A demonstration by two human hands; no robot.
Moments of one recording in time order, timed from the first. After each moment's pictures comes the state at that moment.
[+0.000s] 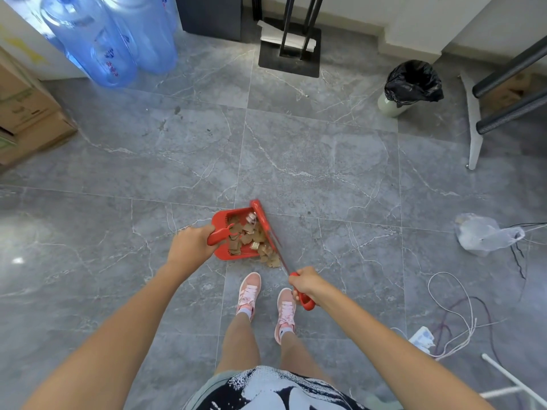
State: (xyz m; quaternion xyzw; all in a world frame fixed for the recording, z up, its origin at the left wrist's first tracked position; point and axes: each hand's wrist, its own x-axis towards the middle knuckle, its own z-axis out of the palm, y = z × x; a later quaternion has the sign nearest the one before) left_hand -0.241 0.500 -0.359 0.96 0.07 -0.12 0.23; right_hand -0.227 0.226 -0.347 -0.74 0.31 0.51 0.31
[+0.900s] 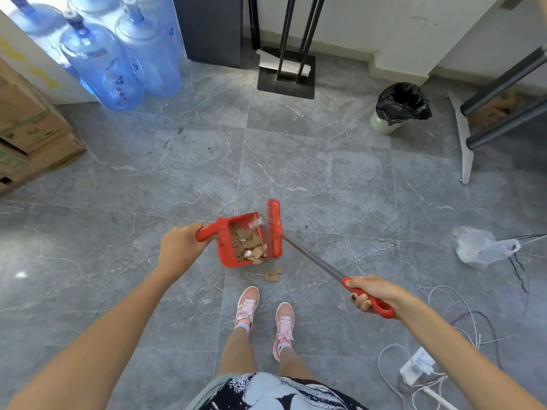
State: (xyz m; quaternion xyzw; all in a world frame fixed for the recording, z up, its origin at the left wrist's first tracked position) left_hand -0.238 0.503 -0.327 0.97 0.12 -0.03 0.23; right_hand -0.196 0.101 -0.243 -0.60 0.41 0.50 0.47
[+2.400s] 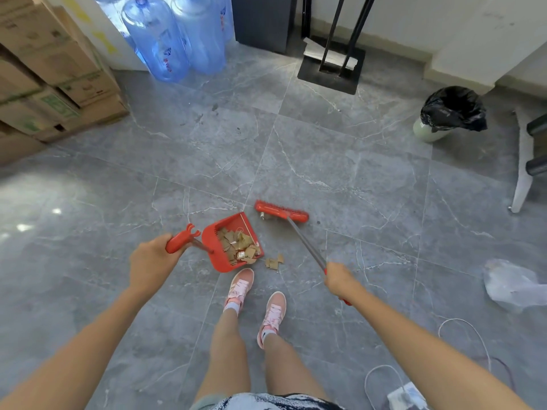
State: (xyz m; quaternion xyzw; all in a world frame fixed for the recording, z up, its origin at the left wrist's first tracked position) left_hand -0.359 0.424 -0.325 0.92 0.33 -0.03 0.21; right_hand -0.192 0.065 -0.365 -0.89 -0.06 0.46 -0.02
